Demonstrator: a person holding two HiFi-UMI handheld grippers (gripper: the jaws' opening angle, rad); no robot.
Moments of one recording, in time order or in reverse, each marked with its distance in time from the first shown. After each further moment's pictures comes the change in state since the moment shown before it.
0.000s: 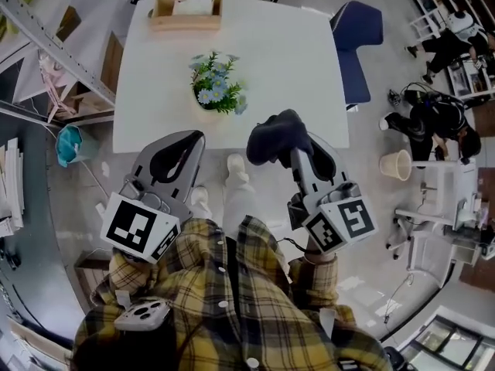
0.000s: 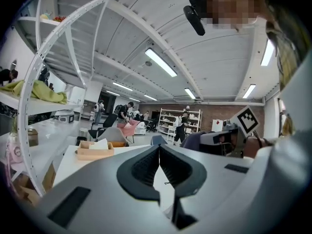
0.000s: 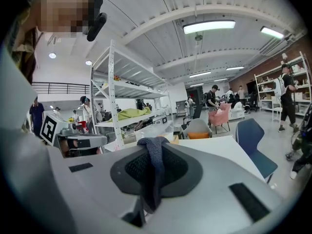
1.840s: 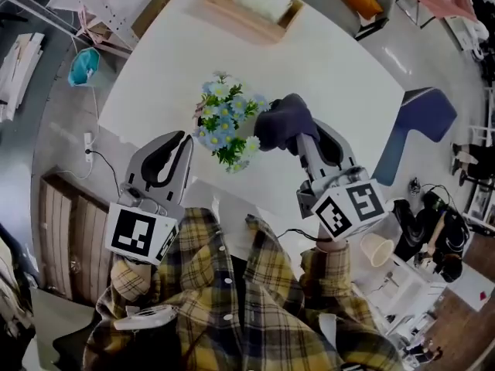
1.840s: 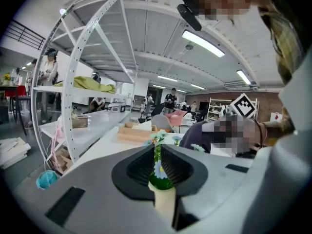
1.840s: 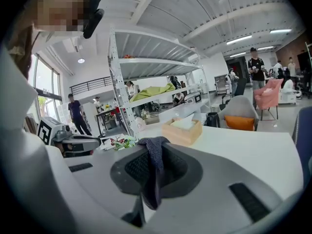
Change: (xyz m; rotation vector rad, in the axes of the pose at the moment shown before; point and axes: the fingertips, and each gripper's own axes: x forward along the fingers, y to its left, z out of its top) left arm 0.081 0.106 -0.081 -0.144 0.096 0.614; right arm 0.229 -0.085 -0.042 -0.077 0.264 0.517
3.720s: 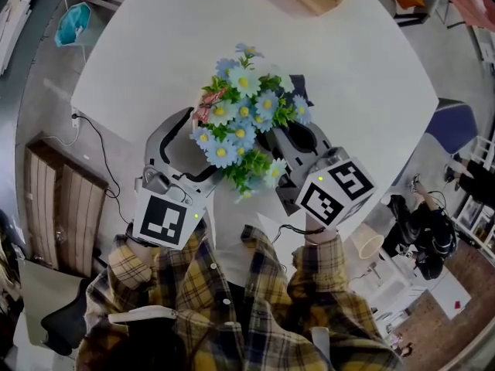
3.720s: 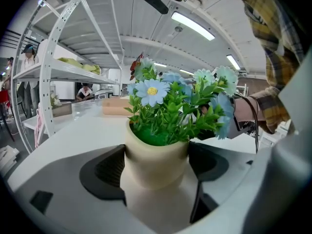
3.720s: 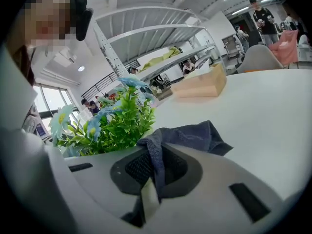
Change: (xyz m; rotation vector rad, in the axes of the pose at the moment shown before) left arm 0.075 0.000 -0.122 0.146 0.117 -0.115; right arm 0.103 0.029 -0.124 0.185 0.258 0.249
